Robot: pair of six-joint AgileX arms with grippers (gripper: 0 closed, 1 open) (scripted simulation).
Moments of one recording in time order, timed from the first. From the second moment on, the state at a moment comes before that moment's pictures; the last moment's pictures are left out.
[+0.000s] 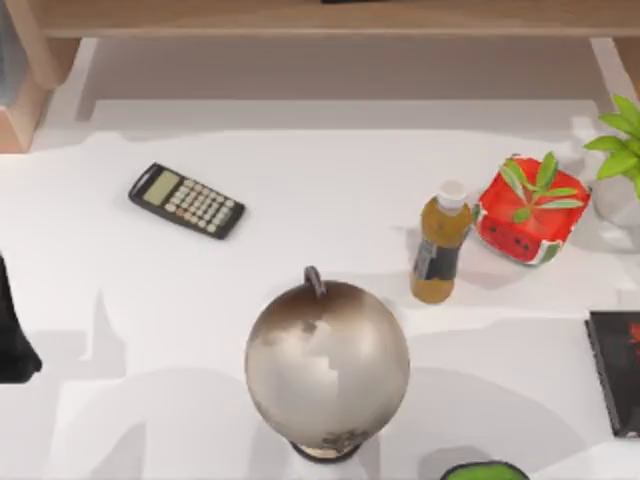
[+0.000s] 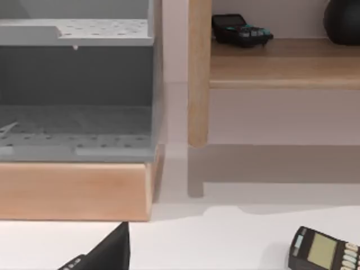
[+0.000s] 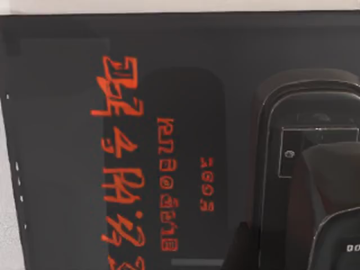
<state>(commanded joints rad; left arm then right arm) 0.00 0.00 0.00 0.00 0.00 0.00 -0.05 1.50 0.90 -0.86 0.01 -0.03</state>
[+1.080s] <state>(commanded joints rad) 0.00 0.00 0.00 0.00 0.00 0.00 -0.05 1.54 0.85 -0.78 0.01 -0.03</state>
